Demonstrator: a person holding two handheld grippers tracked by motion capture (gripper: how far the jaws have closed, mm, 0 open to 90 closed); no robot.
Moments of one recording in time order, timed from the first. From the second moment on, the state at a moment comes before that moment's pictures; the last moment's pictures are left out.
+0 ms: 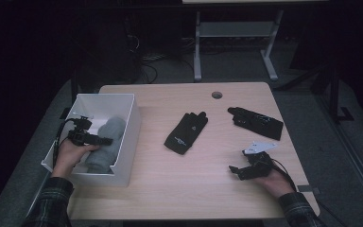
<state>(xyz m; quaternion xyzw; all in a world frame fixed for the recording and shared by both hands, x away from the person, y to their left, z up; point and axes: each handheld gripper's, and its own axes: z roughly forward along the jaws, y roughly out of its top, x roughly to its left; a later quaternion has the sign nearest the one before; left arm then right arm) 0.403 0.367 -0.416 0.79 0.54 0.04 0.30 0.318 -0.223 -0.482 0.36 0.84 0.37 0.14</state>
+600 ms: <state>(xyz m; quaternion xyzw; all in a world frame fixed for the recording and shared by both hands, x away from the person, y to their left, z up) 0.396 0.332 -0.340 0.80 0.48 0.10 0.34 0.318 -0.223 -0.482 0.36 0.84 0.37 0.14</state>
